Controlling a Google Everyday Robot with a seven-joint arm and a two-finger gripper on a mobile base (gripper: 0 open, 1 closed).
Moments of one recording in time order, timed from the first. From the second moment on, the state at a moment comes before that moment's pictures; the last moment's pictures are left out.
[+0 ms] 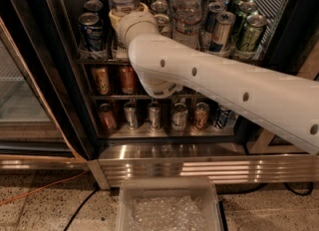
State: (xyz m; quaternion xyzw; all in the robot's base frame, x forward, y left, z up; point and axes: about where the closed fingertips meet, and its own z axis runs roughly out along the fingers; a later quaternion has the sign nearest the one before) arm 0.716 0.077 0.991 -0.14 0.67 0.07 0.72
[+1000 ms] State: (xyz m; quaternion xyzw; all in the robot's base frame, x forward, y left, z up) arm 0.637 0.097 0.954 -0.18 0.69 0.14 0.69
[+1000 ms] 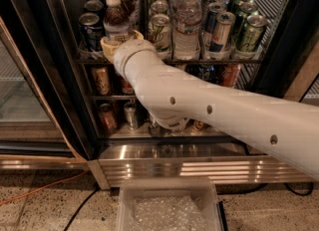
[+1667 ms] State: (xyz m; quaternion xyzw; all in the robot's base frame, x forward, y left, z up) arm 0.640 0.099 0.953 -0.19 0.70 0.16 0.67
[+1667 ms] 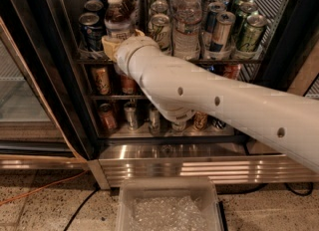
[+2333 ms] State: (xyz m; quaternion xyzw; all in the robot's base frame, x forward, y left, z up) arm 0.629 0.075 0.962 -0.23 0.71 0.23 0.62
